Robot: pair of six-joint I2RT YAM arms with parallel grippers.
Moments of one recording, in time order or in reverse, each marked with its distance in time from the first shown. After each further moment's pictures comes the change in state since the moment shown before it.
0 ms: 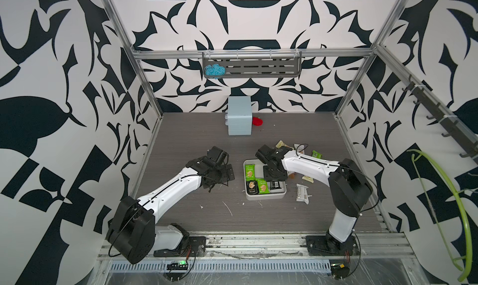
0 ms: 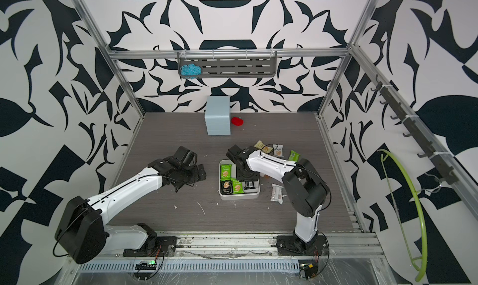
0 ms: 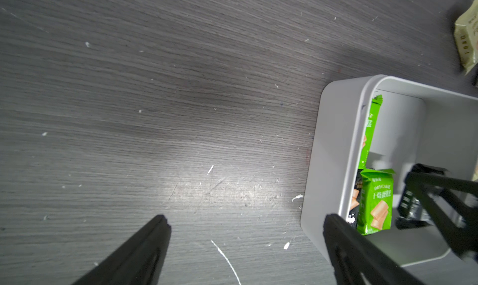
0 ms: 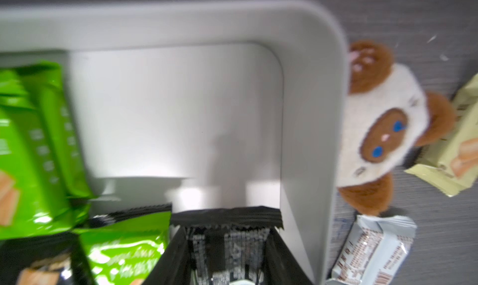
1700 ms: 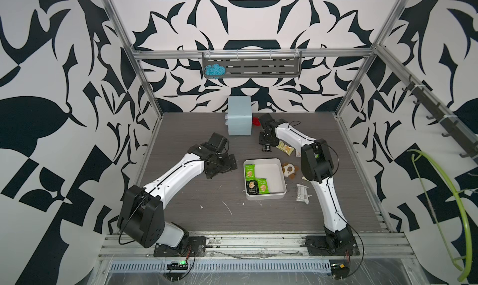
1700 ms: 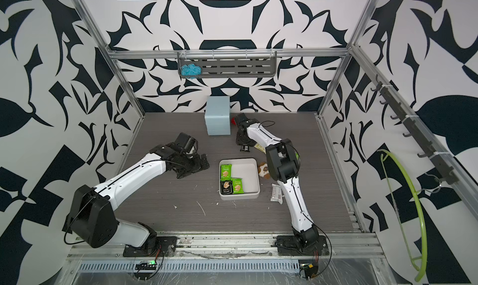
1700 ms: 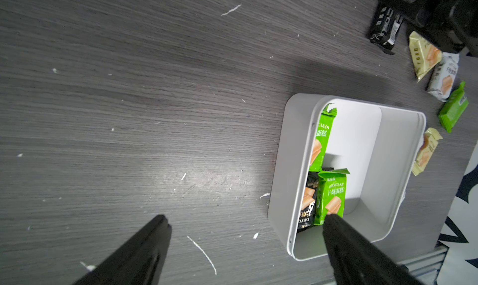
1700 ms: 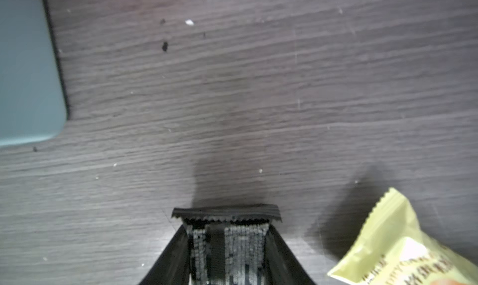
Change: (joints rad) left arm 0.060 0.127 0.220 -0.117 0.129 0.040; right arm -0.282 0.616 0.783 0.057 -0.066 -0.190
